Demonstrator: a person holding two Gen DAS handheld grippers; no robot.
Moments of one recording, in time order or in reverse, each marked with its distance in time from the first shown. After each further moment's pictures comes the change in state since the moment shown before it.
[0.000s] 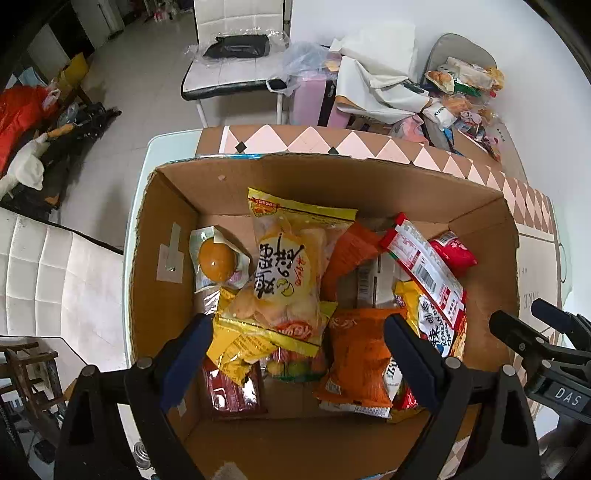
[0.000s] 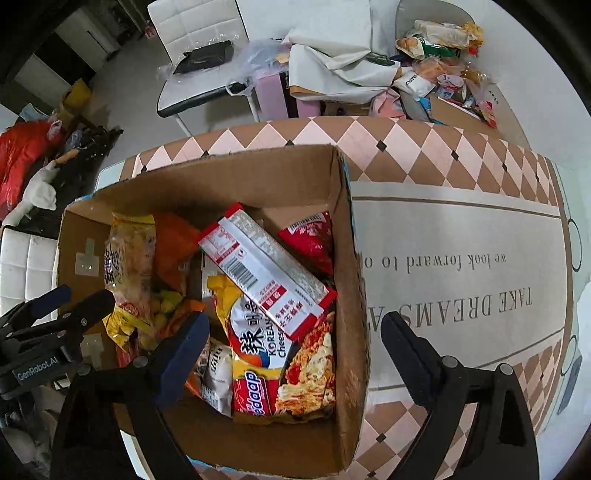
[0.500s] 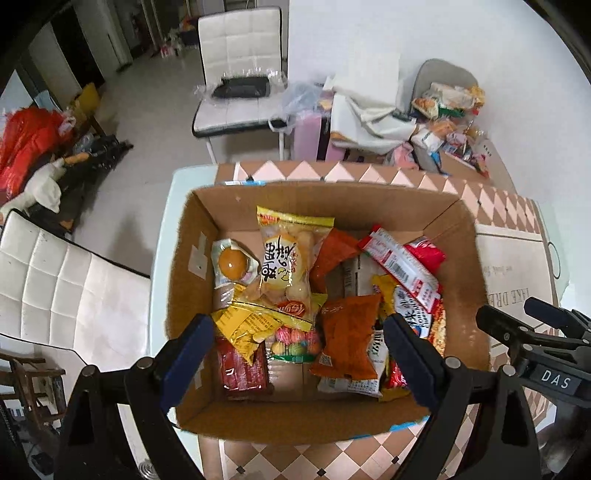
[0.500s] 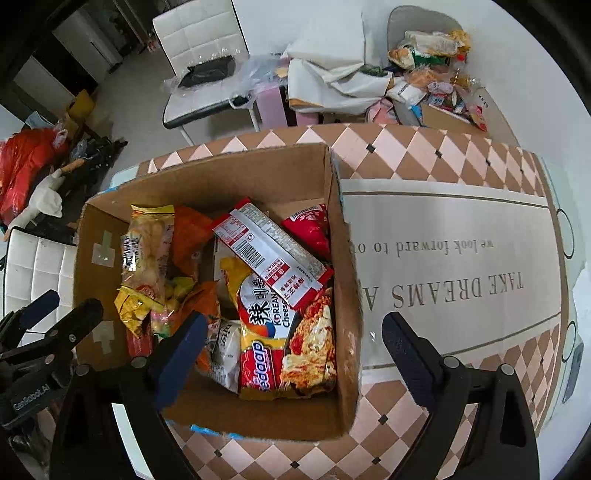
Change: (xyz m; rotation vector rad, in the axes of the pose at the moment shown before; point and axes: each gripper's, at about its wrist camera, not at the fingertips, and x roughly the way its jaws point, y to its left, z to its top) left arm -0.068 -0.014 -0.042 0.028 -0.169 0.037; right arm -0.043 -0.002 -0.037 0.014 -0.074 0.006
